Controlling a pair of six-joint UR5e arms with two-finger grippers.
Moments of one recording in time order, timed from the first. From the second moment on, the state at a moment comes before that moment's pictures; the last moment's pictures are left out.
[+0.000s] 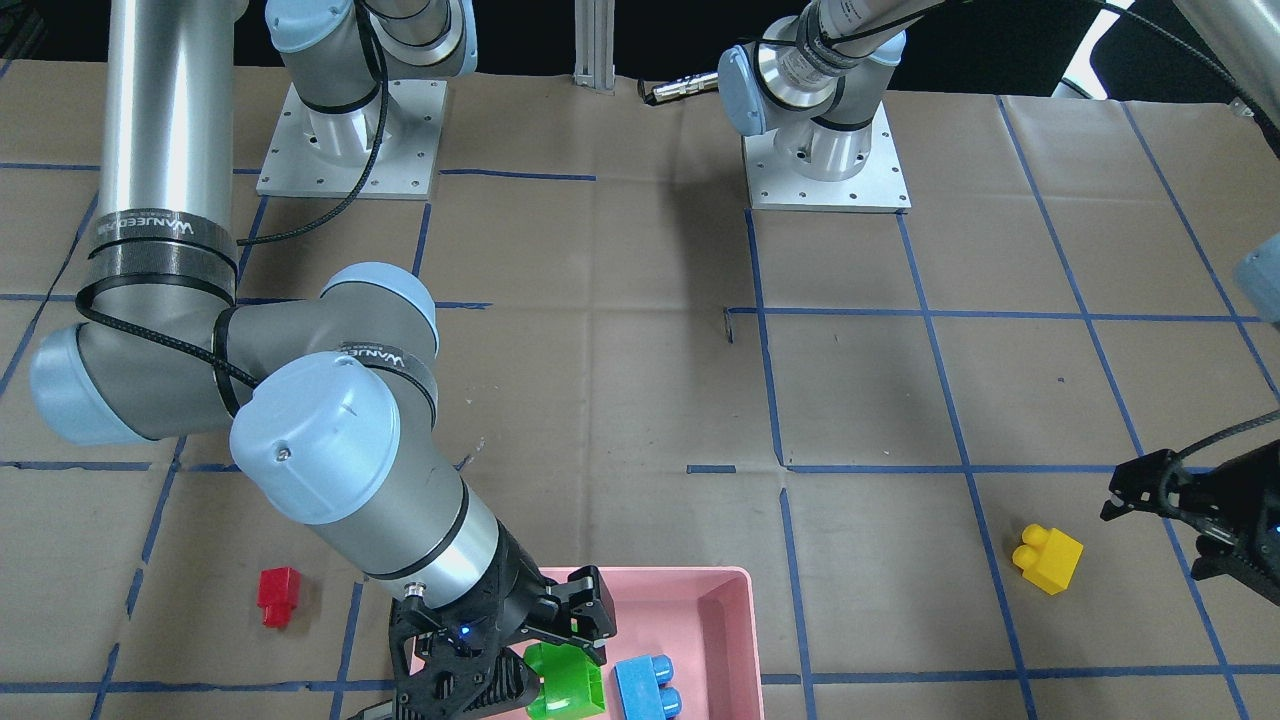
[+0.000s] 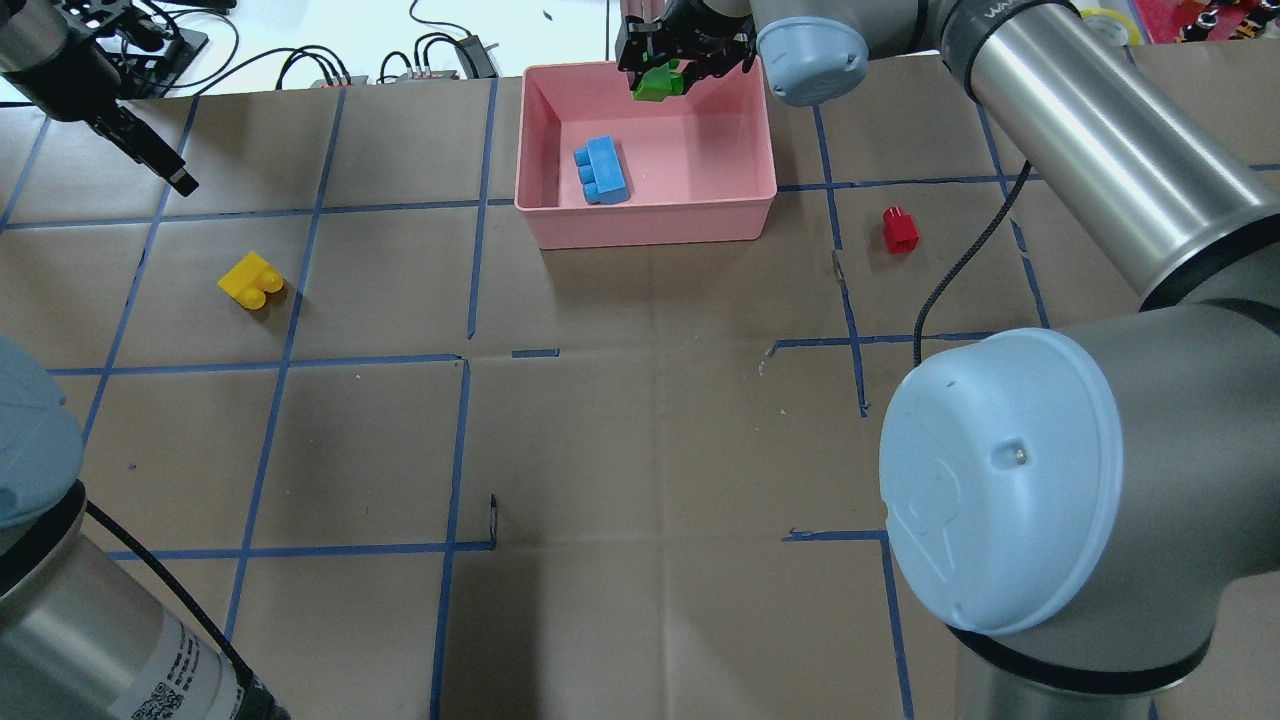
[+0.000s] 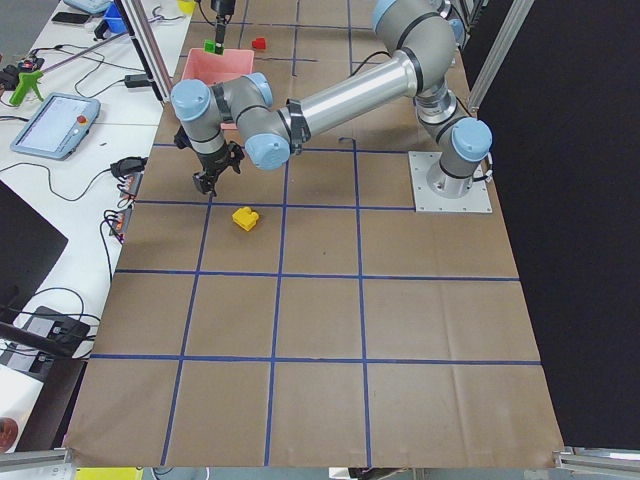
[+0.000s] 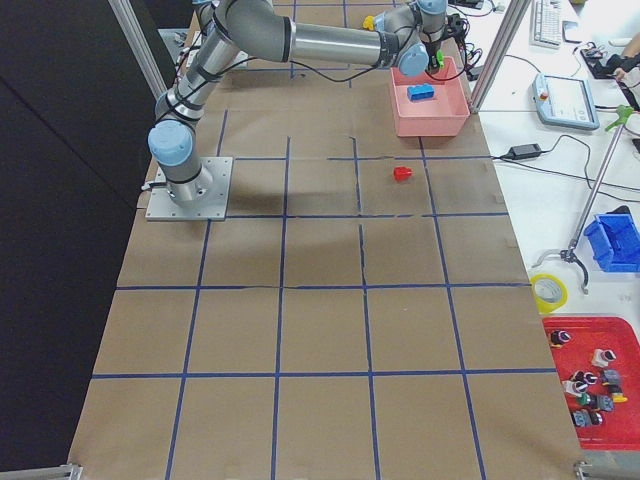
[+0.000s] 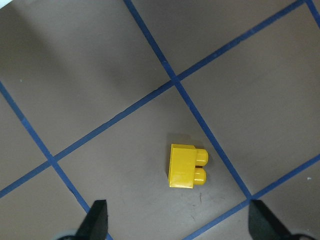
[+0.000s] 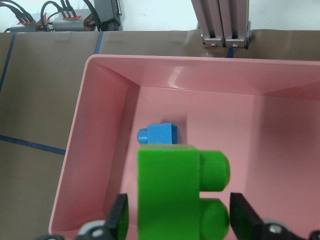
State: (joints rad) left arm -1.14 -2.13 -1.27 -1.34 1.53 1.08; right arm 1.74 -0.86 1.06 -2.13 -1.24 0.08
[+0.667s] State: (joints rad) left arm -1.13 -2.15 -1.55 -0.99 1.53 1.08; right arm 1.70 -0.94 1.08 -2.03 -1.36 0.03
